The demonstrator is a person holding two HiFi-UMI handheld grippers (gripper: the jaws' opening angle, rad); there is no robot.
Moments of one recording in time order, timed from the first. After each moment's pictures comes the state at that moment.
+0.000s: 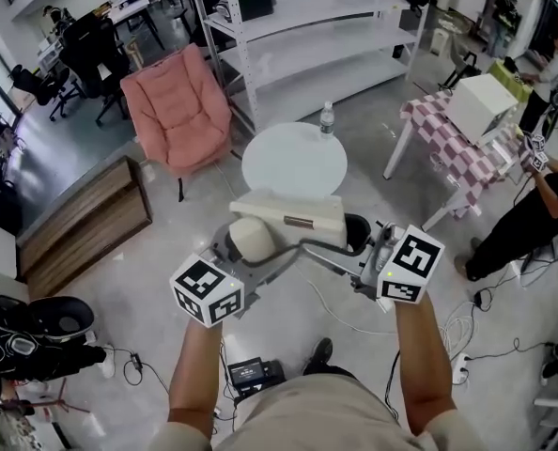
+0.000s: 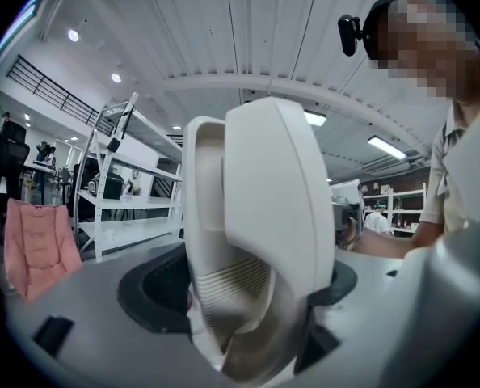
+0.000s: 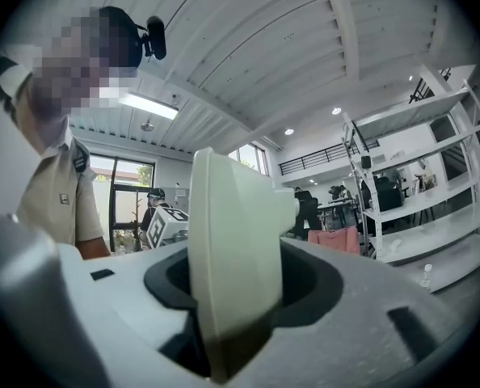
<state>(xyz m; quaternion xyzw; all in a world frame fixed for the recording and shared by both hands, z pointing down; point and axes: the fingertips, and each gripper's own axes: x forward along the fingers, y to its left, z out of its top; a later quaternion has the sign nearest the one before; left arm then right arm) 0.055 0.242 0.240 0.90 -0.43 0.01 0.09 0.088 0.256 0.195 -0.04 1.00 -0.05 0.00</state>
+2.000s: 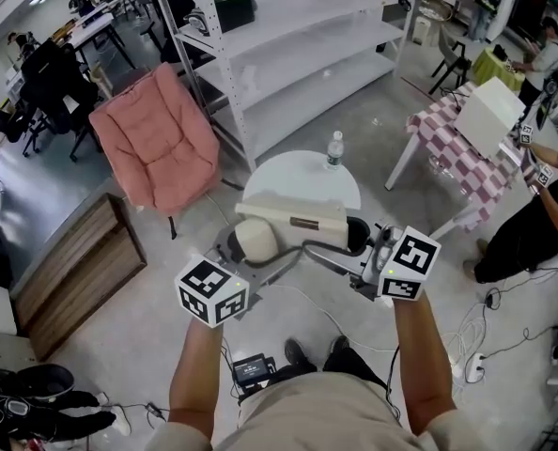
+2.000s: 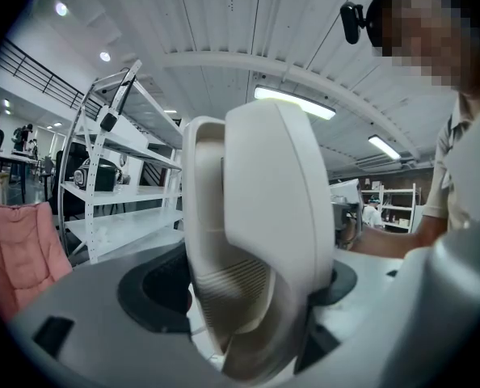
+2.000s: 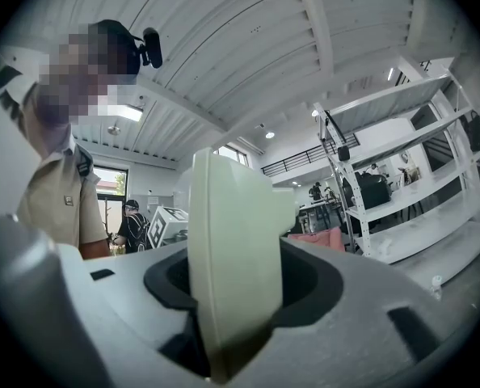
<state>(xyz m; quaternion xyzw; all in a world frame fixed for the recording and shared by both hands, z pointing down) -0.074 0.013 0.270 0.92 -0.37 0.05 0.12 -0.041 0.027 0.225 -0.09 0.99 -0.08 0.02</state>
